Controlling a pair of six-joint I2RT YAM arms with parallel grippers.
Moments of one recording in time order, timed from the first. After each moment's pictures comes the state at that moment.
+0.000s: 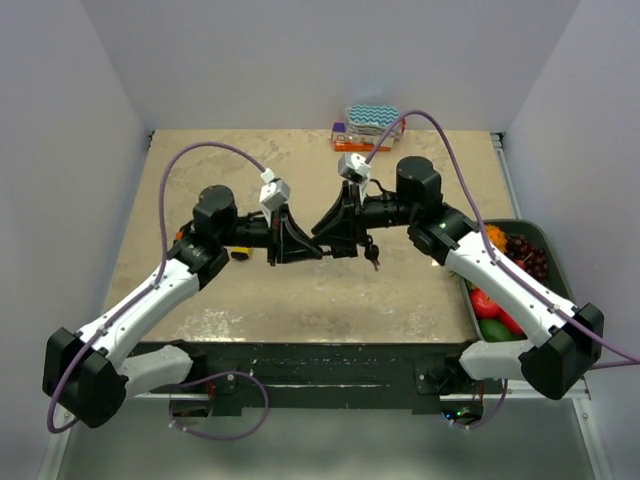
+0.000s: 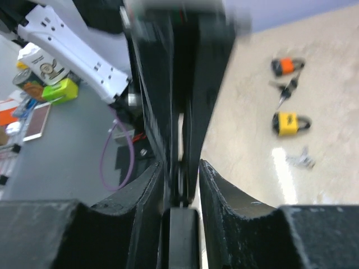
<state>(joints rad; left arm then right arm) -0.51 1.10 0.89 0.14 1.03 -0.31 0.64 1.28 1.19 -0.16 -0.94 0.14</state>
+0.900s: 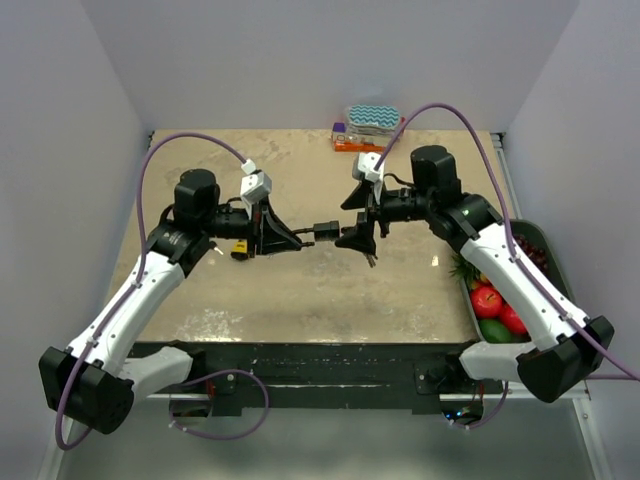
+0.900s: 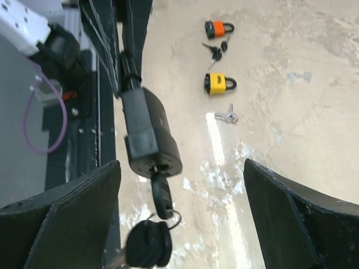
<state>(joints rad) -0.36 1.10 1.00 -0.22 1.12 -0.06 0.52 1.27 1.33 -0.52 -0.83 -0.29</state>
